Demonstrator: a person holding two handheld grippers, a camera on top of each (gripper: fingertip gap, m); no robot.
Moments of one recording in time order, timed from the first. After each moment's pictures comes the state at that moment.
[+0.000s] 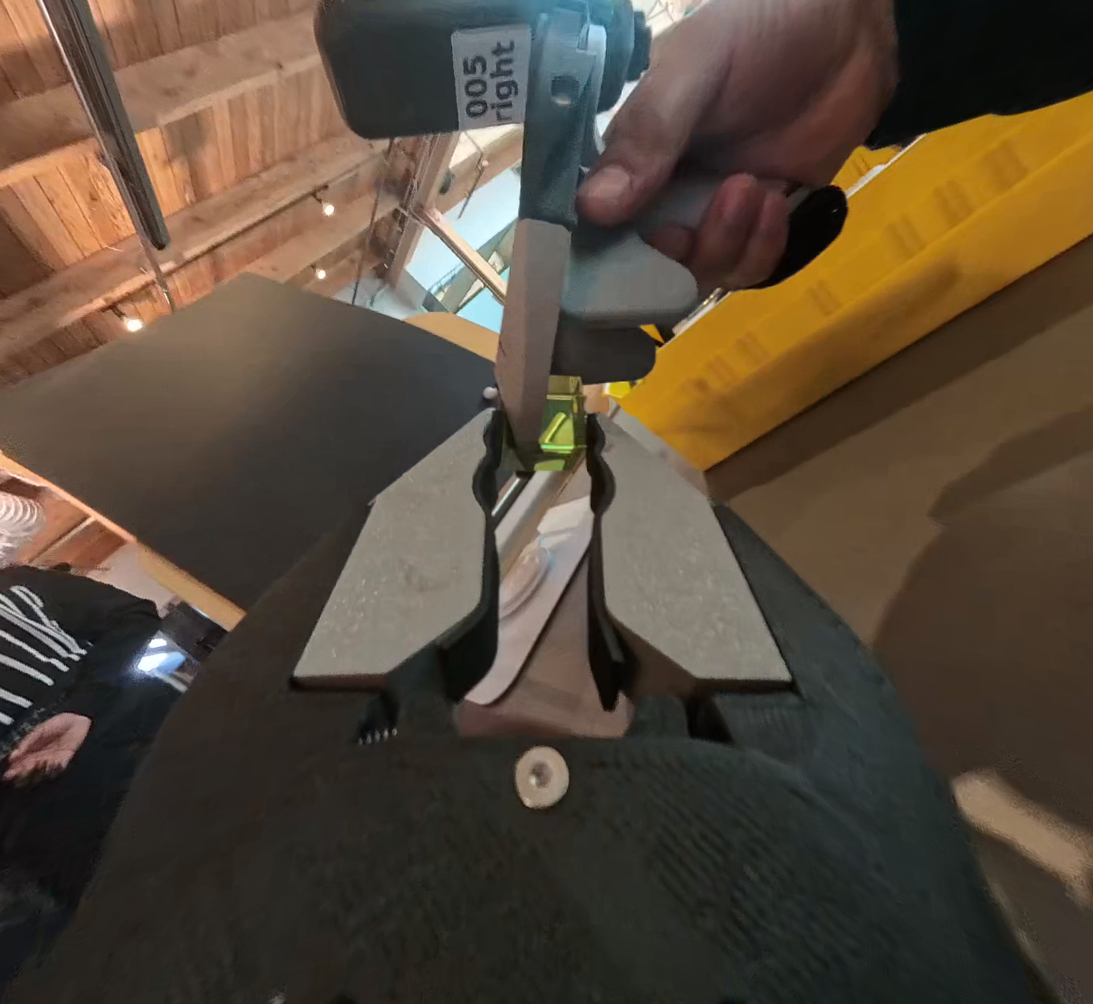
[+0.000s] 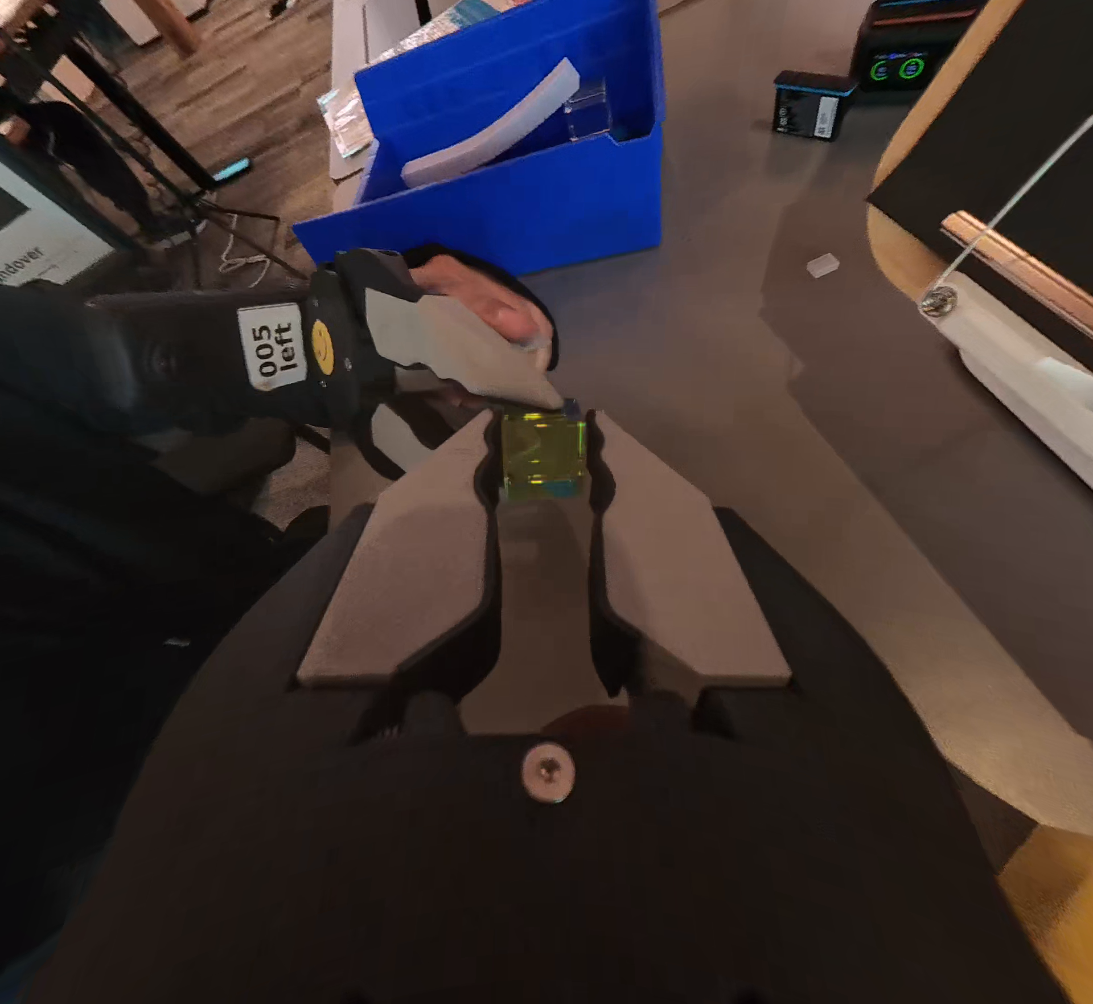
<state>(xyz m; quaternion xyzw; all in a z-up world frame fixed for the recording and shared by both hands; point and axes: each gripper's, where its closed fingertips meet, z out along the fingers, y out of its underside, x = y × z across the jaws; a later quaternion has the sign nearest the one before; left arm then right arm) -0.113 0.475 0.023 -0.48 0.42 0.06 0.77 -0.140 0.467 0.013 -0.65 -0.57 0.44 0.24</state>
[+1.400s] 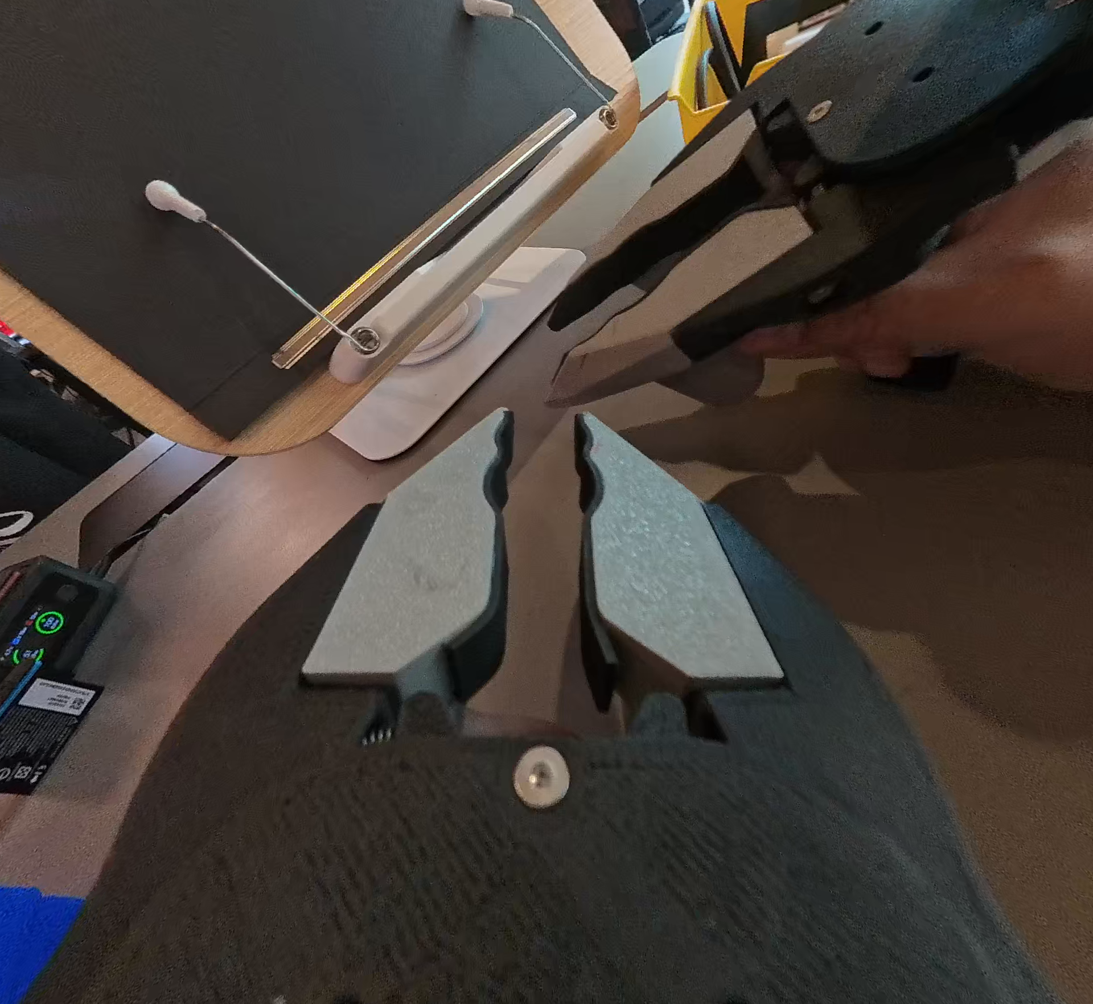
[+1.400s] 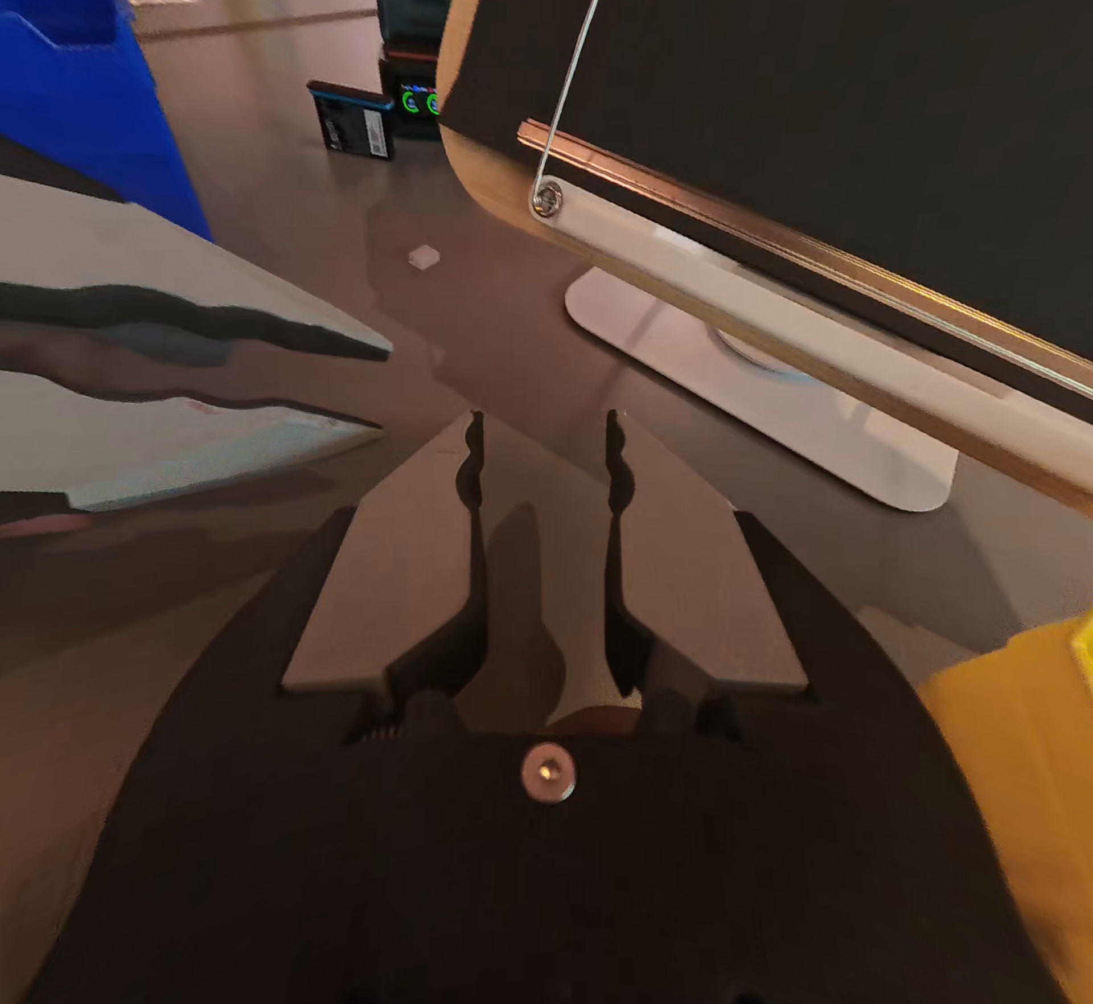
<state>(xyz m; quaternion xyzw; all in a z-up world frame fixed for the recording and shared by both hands) -0.157 0.539 -0.060 -0.73 0.30 0.01 0.61 -0.146 0.583 -0.074 -0.71 -0.43 0.23 0.51</state>
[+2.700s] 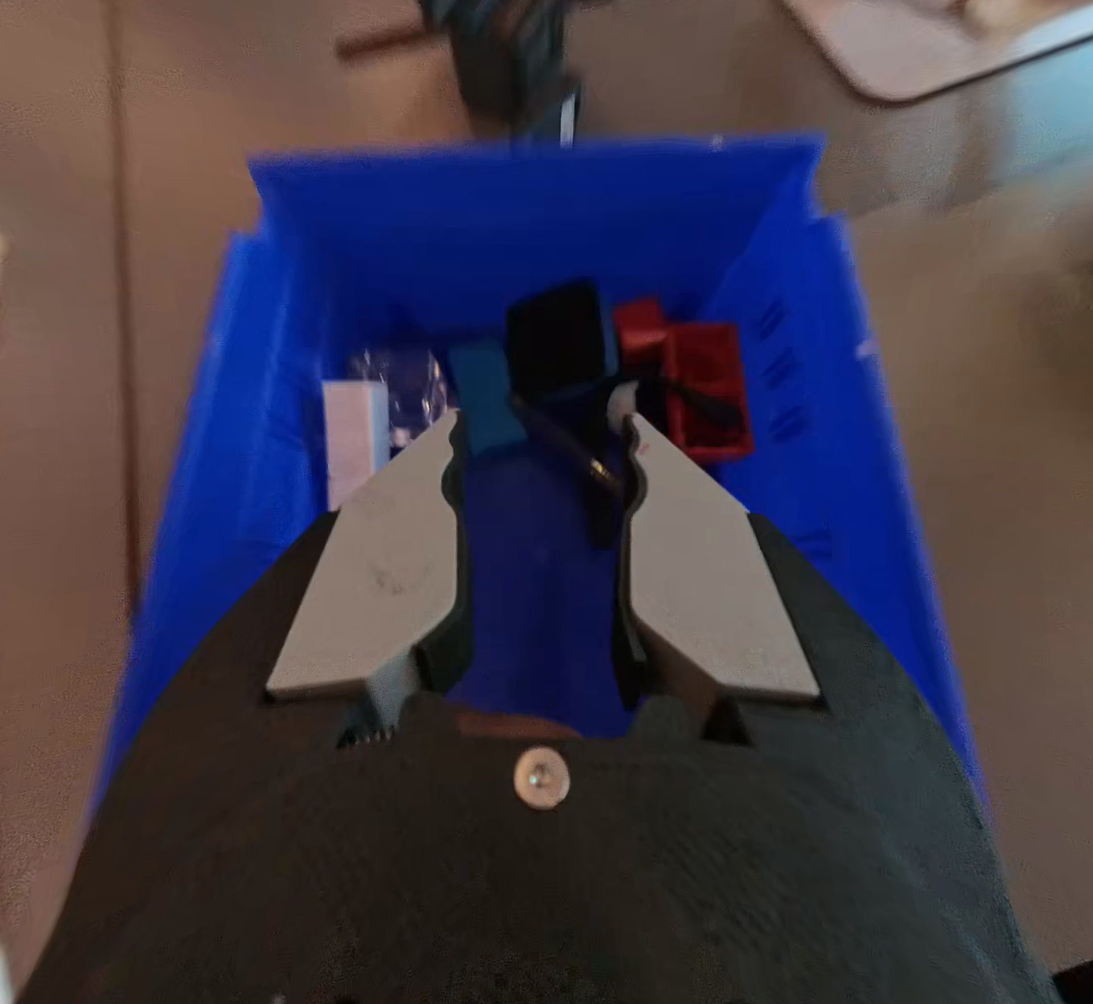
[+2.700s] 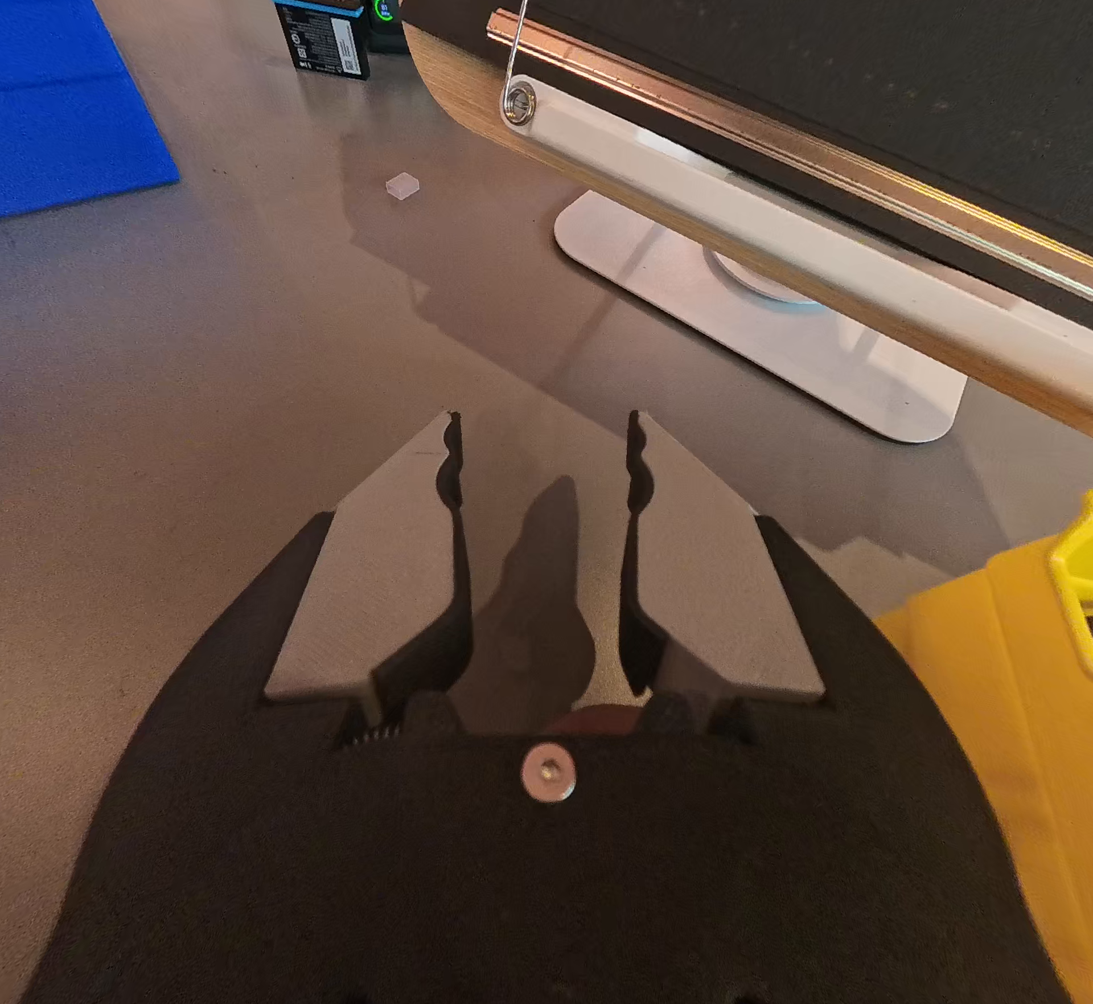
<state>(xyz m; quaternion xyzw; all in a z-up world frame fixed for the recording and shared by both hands) -0.453 0.420 -0.045 -0.91 0.00 0.01 0.41 -0.128 0.582 -0.091 -0.74 -0.44 0.21 0.47</state>
